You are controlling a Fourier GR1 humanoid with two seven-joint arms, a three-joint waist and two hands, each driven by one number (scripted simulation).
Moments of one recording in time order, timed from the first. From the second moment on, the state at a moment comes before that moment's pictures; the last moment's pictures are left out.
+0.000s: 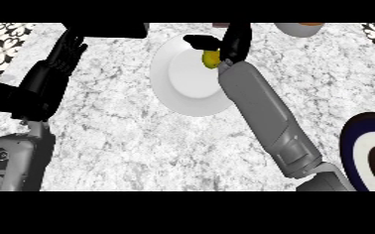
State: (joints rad) left arm -0.33 0.29 0.06 -1.59 0.06 -0.06 0.15; right arm -1.06 0.00 0.13 -0.64 0.24 -0.90 0.28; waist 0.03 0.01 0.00
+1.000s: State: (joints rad) left arm -0.25 0.27 0.10 -1.63 0.03 -0.06 0.12; right arm -0.34 -0.27 0.14 -1.48 0.19 -0.66 0.27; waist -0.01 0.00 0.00
